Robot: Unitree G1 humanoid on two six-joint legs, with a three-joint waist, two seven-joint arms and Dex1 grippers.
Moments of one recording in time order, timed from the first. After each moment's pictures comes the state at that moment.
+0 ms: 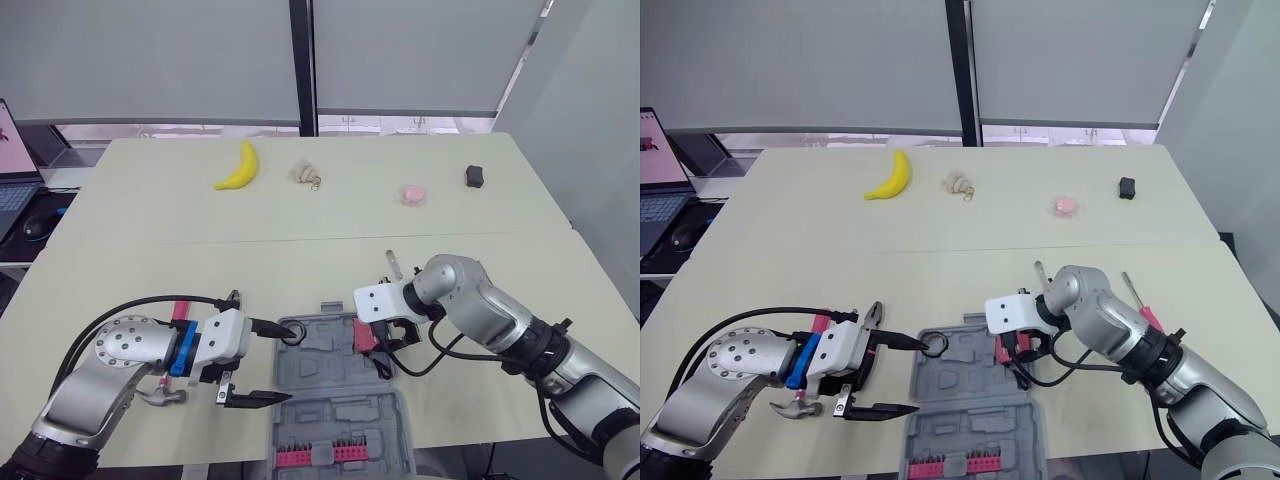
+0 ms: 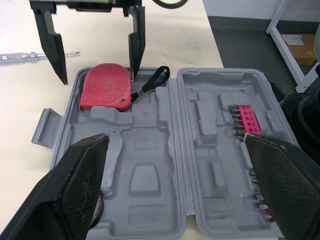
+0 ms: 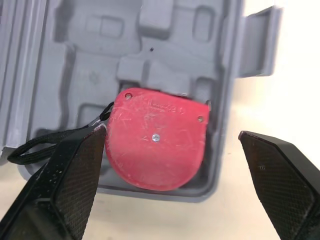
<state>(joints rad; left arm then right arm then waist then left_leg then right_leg) 0.02 0.89 -0.04 -0.34 -0.41 0.16 -1.32 -0.68 -0.60 0.67 -0.16 -0.25 0.56 1.27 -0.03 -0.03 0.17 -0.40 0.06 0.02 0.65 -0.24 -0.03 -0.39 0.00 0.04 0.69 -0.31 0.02</state>
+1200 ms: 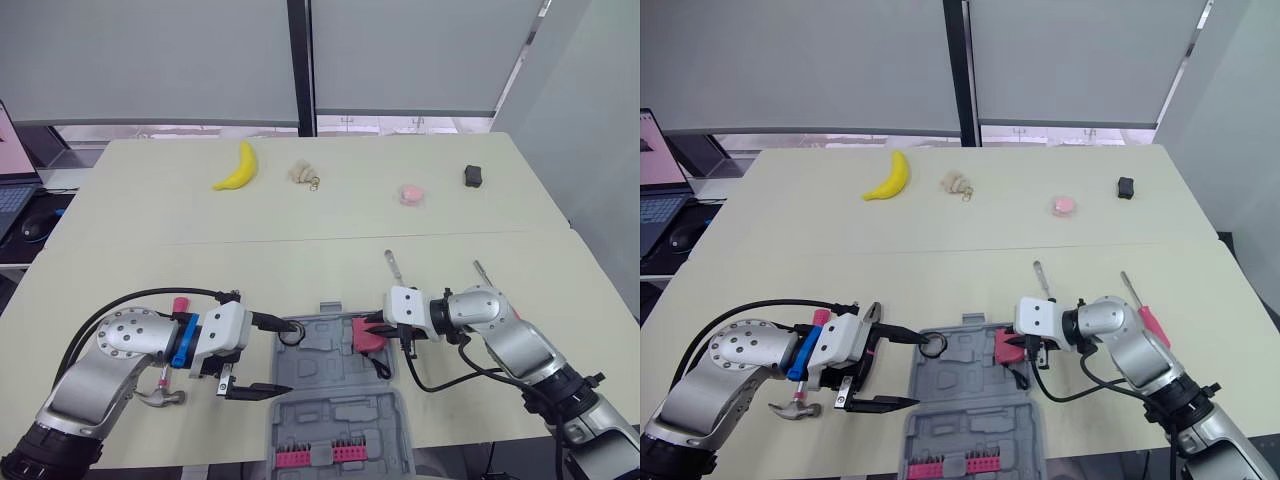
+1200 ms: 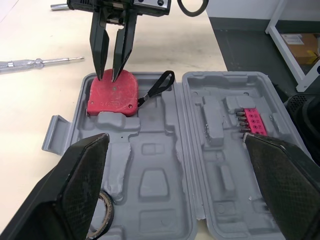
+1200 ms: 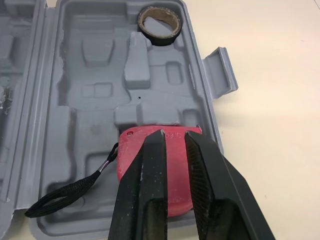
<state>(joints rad) -0.03 0.88 -0.05 -0.31 -0.42 0.16 -1.34 -0.37 -0.58 0.42 -0.09 -0.03 0.25 1.07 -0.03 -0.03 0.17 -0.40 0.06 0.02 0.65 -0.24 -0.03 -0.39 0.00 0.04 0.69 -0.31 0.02</state>
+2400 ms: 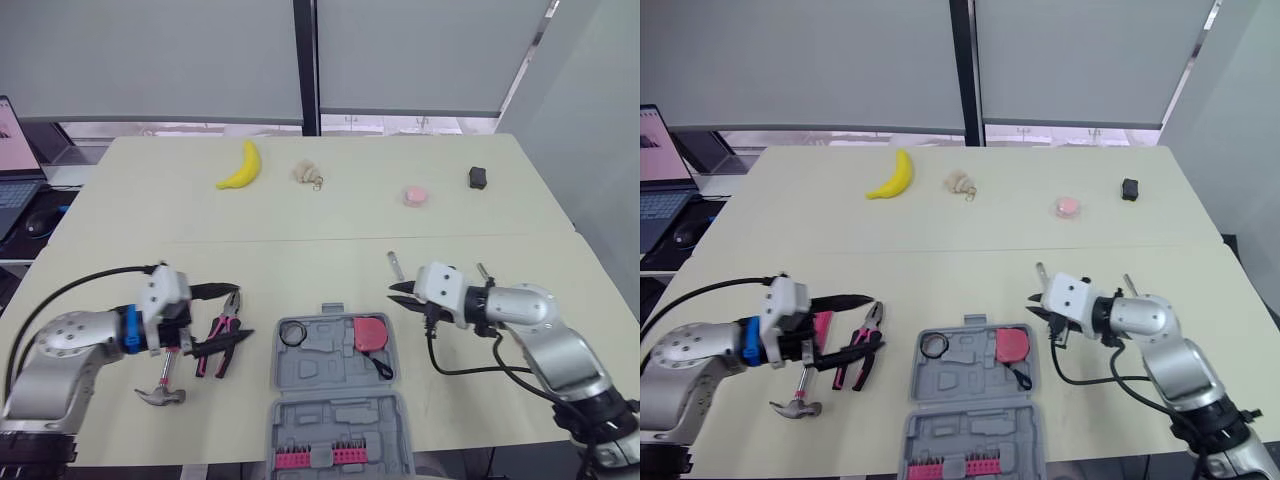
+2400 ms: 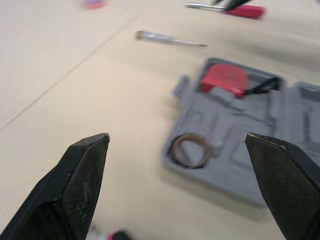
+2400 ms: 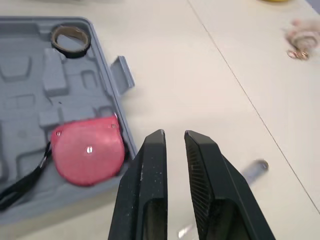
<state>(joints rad) 0.03 0.84 0.29 0.02 -0.49 0.20 -1.15 -0.13 -0.70 0.10 -0.43 0.03 0.41 0.93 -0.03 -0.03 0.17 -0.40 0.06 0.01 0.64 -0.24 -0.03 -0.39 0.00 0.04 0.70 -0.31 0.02</state>
